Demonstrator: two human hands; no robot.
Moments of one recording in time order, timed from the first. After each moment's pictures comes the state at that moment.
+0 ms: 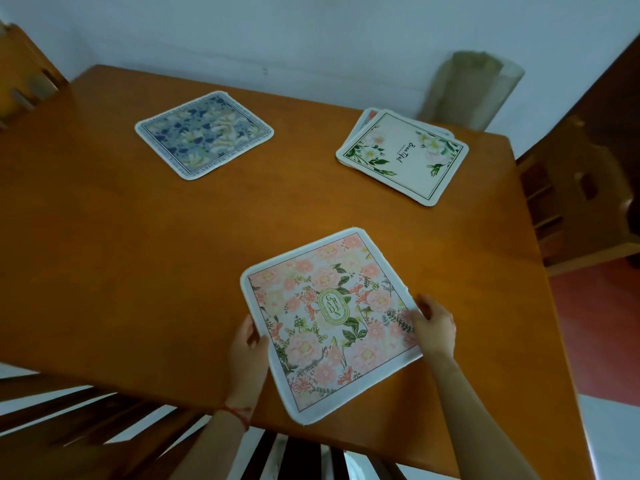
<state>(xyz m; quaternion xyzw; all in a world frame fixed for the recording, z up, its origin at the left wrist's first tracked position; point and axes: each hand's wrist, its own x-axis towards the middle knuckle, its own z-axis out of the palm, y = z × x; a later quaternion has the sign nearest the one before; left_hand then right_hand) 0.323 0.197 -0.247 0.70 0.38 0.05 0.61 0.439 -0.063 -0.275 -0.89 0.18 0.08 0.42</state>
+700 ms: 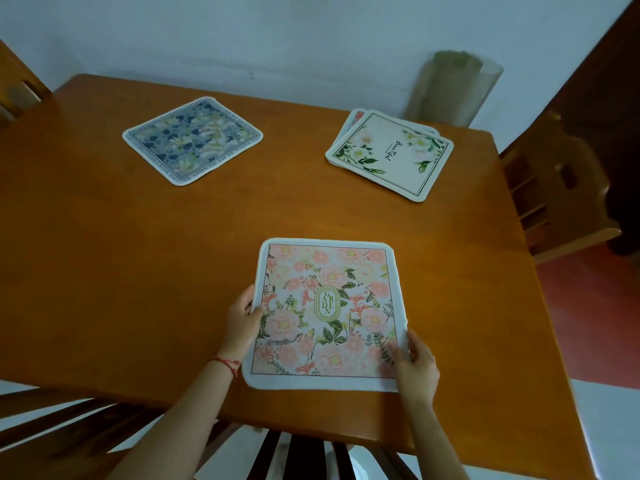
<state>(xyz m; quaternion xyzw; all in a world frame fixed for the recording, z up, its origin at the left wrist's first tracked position) 0.363 0.238 -0.245 0.76 0.25 -0.04 0.59 0.349 -0.039 -0.290 -0.84 0.24 0.04 0.48</state>
